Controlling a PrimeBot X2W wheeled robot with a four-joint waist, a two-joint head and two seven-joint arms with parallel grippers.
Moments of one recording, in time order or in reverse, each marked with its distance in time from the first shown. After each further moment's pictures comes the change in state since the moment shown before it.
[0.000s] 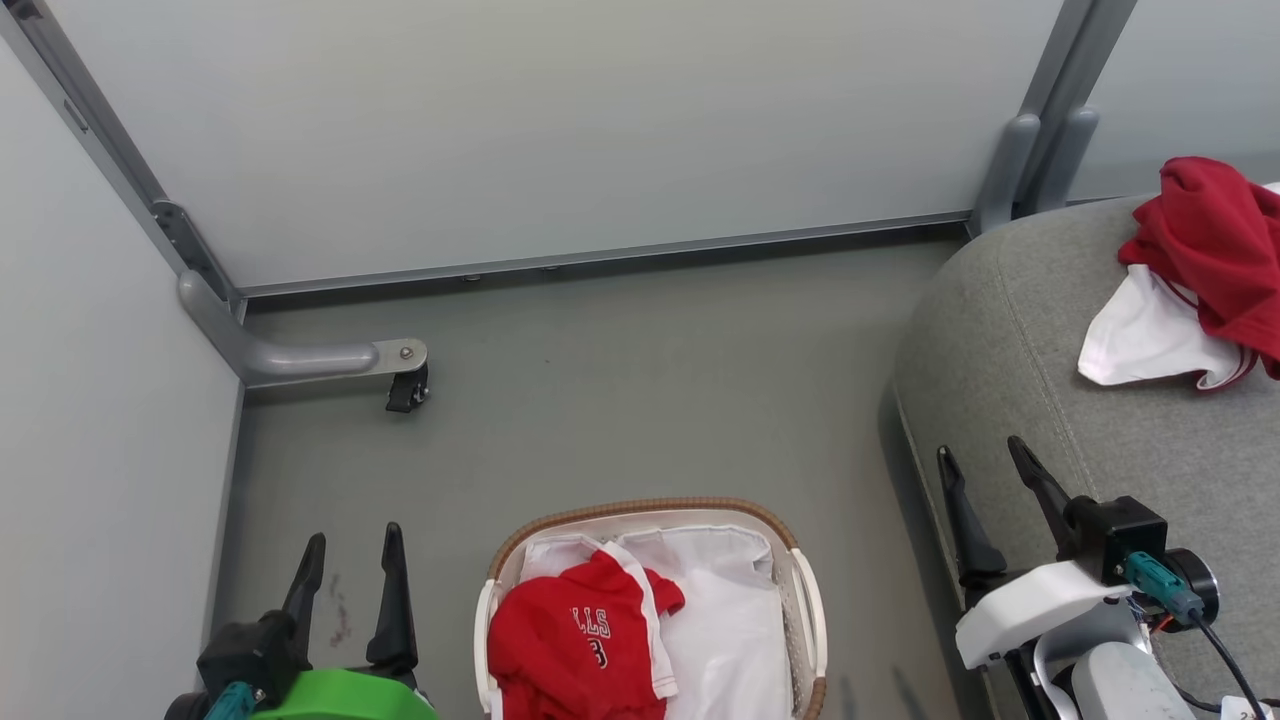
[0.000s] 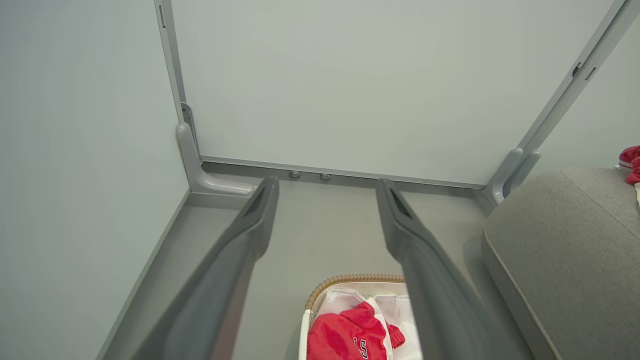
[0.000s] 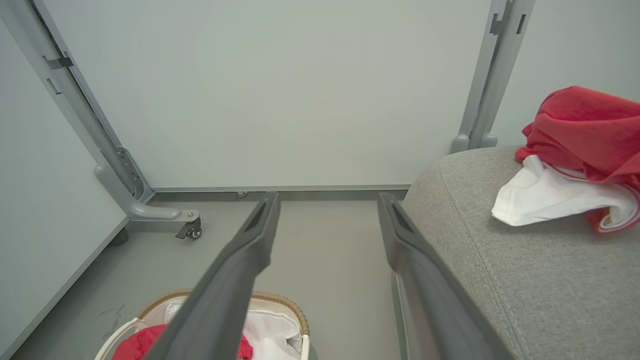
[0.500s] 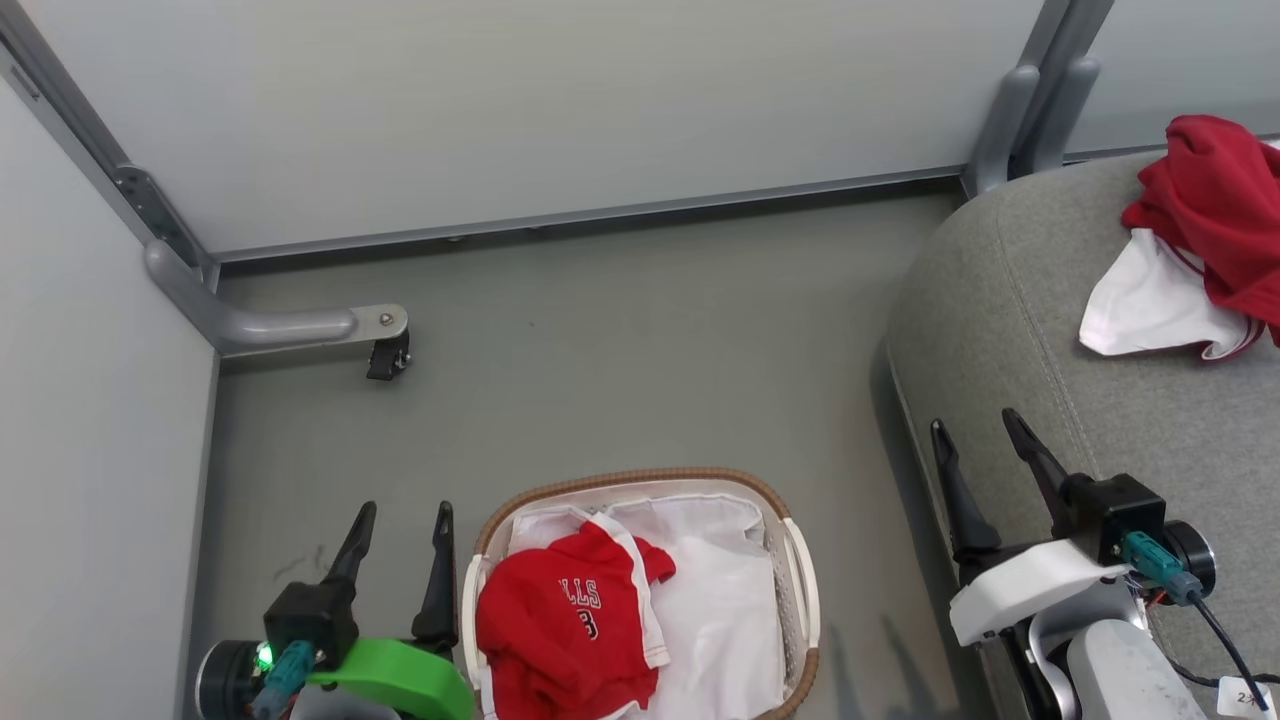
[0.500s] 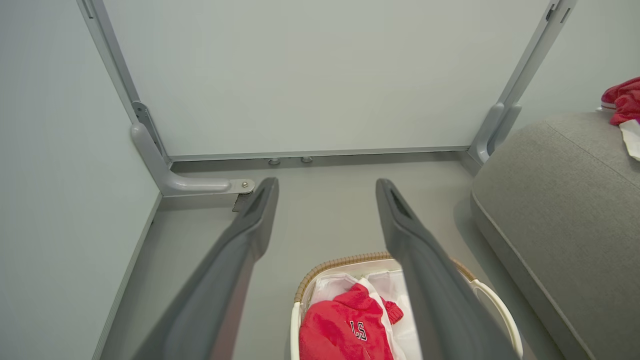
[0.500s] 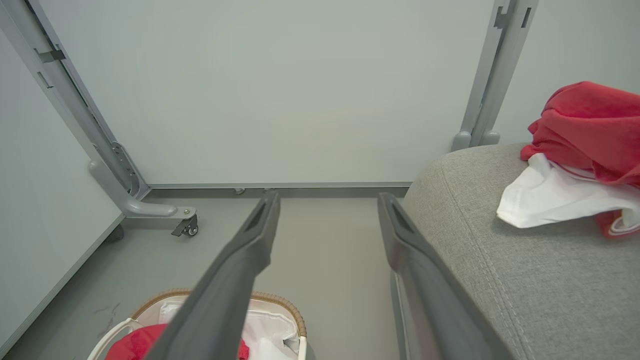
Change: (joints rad) left arm -0.067 0.000 -0.058 0.061 0.094 -0.019 0.000; right arm -0.025 0.000 0.010 -0.025 -0.009 0.000 0.000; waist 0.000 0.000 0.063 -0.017
